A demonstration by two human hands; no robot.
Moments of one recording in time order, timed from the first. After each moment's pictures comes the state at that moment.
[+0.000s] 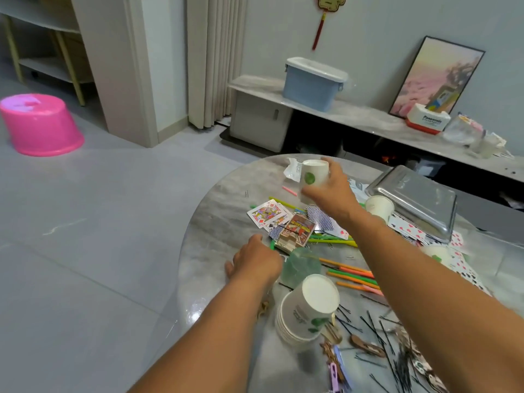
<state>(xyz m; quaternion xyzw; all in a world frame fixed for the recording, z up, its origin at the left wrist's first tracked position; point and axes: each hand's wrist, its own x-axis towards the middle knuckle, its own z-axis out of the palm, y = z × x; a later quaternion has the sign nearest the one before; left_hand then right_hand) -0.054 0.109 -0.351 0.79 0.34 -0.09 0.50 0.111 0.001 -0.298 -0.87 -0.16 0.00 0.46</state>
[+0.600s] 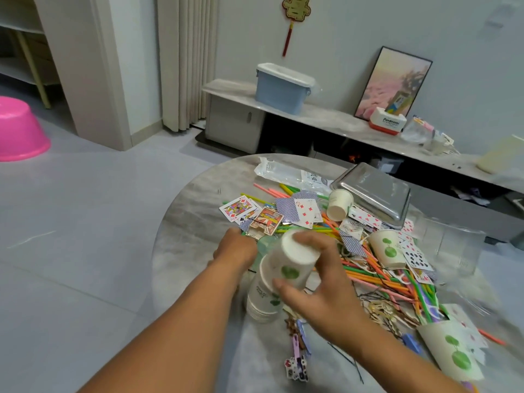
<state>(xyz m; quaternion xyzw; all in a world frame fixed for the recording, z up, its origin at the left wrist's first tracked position) -0.066 0.085 -0.338 0.73 0.34 -0.05 0.59 -0.103 -0.093 -0.302 -0.80 -0.33 -0.03 0.51</state>
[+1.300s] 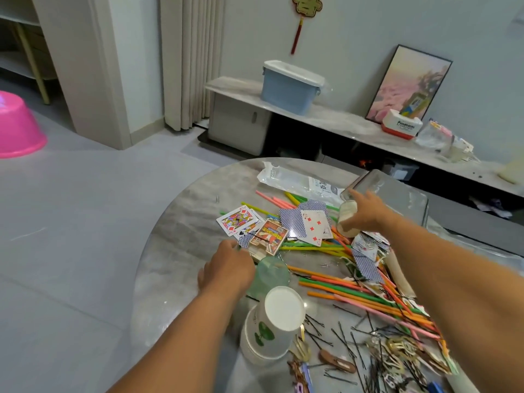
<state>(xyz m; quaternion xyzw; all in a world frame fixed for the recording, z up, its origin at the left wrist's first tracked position) -0.030 0.093 -0.374 0.76 0.35 0.00 0.55 0.216 -0.153 -0.315 -0.99 -0.07 0.10 0.05</state>
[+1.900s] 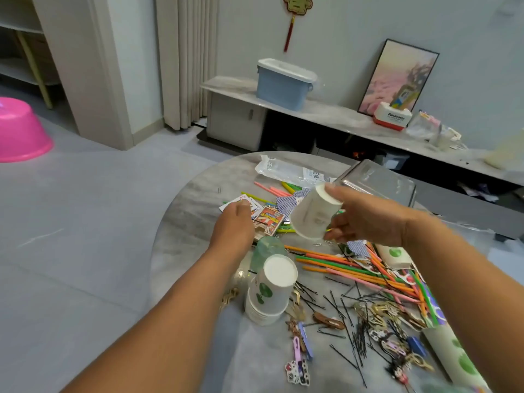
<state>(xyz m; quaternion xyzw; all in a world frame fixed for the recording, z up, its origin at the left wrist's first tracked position) -0.049 0.091 -0.315 0.73 0.27 0.13 0.62 0.061 -0.138 -0.238 -0.80 -0.13 0.39 0.44</state>
